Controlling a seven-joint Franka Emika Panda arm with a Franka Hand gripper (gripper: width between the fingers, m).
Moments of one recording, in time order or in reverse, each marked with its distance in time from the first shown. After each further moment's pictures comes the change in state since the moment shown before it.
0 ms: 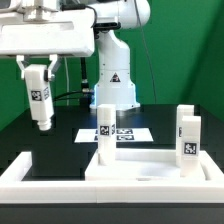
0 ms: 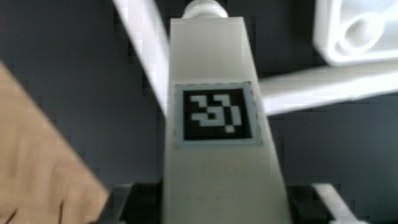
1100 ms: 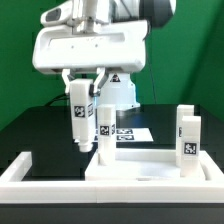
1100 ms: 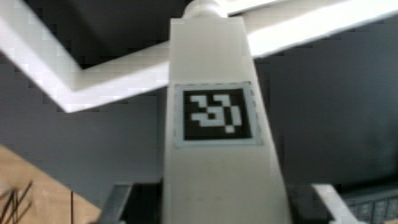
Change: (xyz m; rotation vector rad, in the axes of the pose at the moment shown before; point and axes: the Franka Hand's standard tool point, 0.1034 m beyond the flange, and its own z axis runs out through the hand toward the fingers) arm -0.004 -0.098 0.036 -0.025 0.122 0.048
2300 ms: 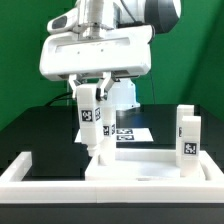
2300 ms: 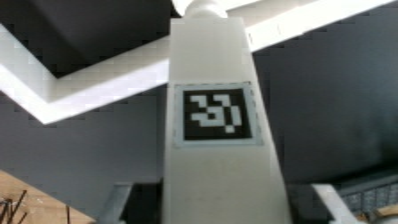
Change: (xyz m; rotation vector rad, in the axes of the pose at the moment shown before) arm 0.011 -0.011 0.006 0.048 -0.023 0.094
